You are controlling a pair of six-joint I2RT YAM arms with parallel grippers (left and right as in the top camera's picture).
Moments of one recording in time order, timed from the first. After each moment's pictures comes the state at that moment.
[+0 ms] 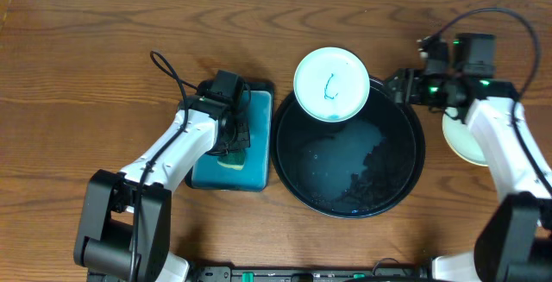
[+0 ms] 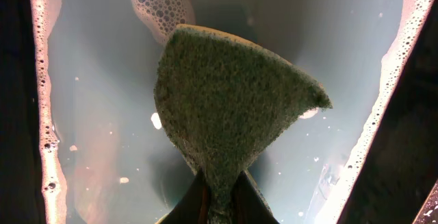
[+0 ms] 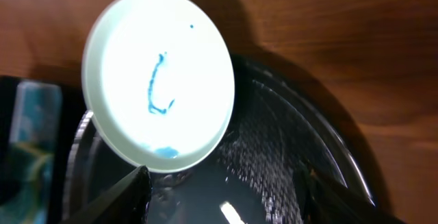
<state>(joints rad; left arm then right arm) -0.31 1.68 1.02 -0.76 0.01 -0.43 -0.03 1.66 1.18 -0.55 -0.42 0.10</state>
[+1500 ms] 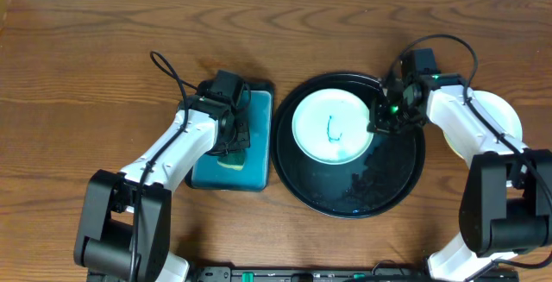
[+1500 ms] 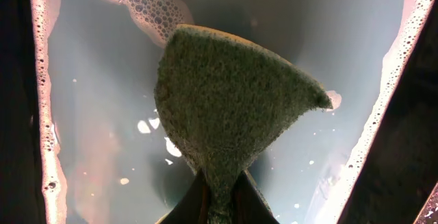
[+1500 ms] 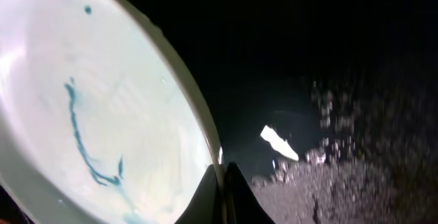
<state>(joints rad) -0.31 1.68 1.02 -0.76 0.01 -0.43 0.10 1.81 1.18 -0.84 -0.37 0.23</state>
